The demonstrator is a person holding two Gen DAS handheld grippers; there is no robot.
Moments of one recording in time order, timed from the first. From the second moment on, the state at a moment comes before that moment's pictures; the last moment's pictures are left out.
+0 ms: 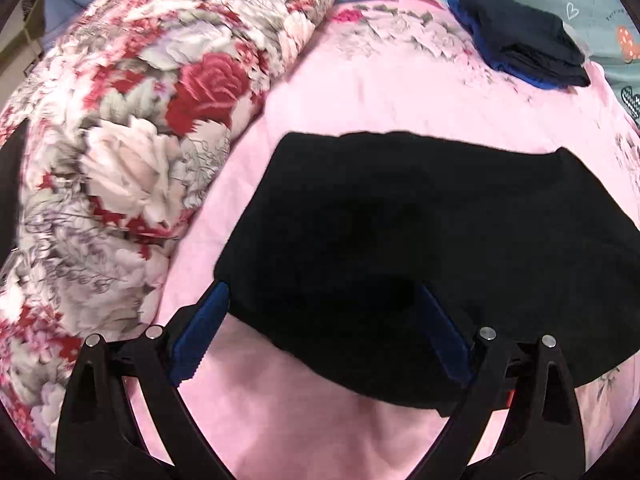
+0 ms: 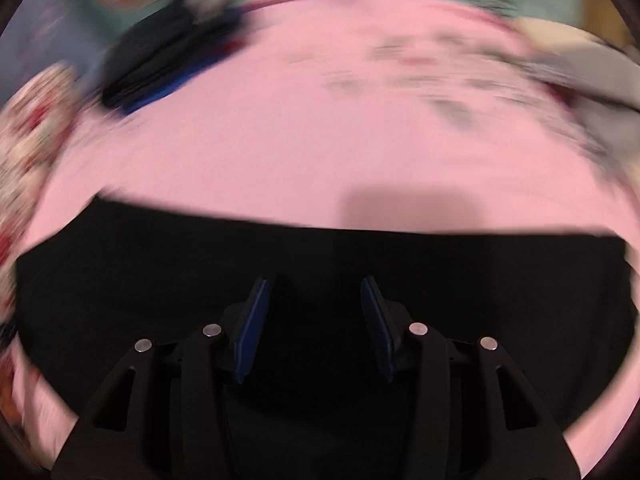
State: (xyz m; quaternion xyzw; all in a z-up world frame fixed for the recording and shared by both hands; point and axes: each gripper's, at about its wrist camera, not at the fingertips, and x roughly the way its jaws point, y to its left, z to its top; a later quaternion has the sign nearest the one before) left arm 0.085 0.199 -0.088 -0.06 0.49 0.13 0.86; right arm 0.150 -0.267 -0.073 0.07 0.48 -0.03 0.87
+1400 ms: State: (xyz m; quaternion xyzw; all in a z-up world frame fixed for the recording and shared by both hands) left arm 0.201 0.172 -0.098 0.09 0.49 0.15 0.85; right arm 0.180 -0.106 -0.070 0.08 0.49 0.23 0.84
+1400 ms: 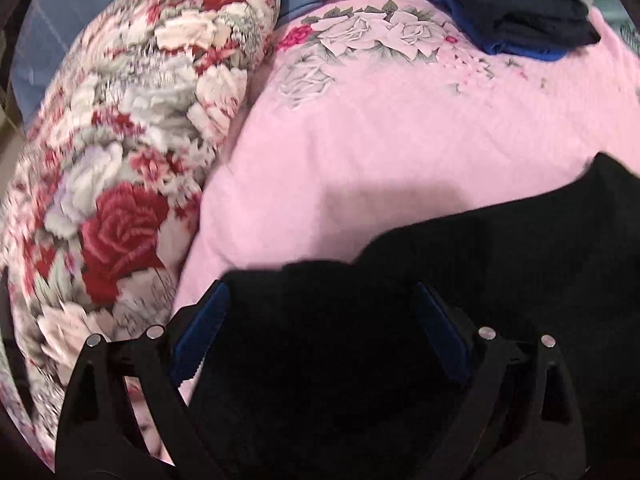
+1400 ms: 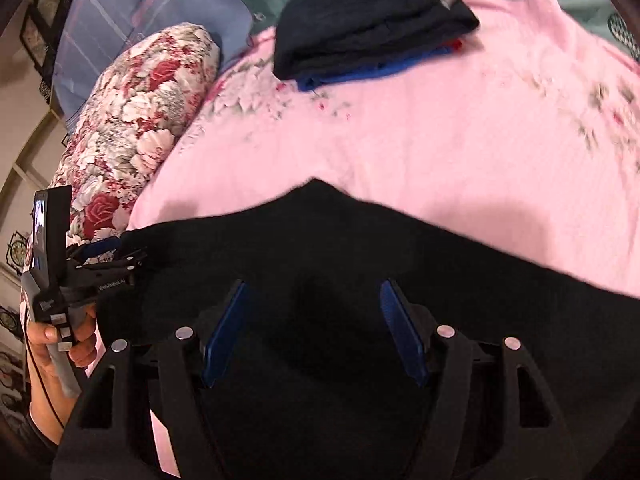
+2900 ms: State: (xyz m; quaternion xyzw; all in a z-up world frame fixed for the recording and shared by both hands) left arm 0.108 0.061 -0.104 0.01 0.52 -0.01 0.86; right arm 0.076 -0.511 -0.088 0.32 0.42 -0.11 0.84
